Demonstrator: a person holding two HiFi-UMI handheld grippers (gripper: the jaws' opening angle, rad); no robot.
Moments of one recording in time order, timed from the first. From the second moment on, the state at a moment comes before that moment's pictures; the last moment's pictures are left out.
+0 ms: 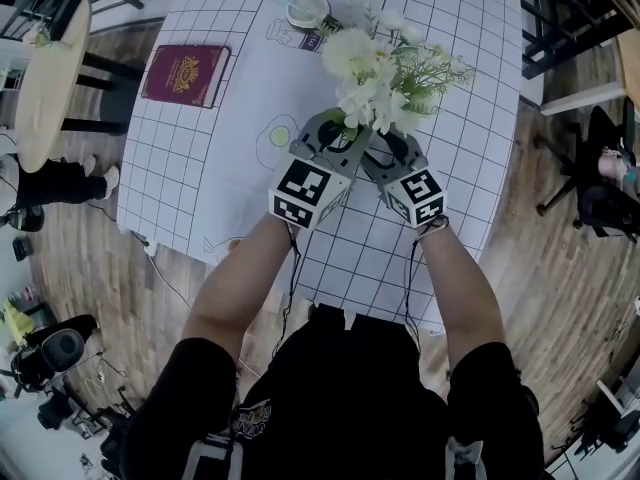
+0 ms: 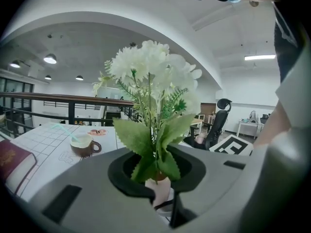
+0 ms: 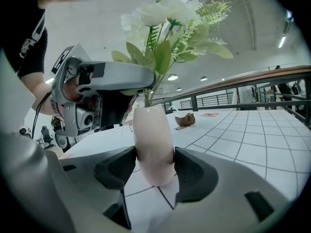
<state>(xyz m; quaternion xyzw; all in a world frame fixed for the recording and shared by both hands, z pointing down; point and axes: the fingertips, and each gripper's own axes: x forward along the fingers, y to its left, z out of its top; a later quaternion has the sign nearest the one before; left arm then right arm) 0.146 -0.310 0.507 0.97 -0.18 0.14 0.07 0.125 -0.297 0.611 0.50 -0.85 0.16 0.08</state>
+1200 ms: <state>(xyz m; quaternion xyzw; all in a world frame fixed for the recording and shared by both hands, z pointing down) 0.110 -0.319 0.400 0.97 -0.22 0.02 0.06 0.125 -0.298 0.614 0.50 -0.84 0.17 0.10</state>
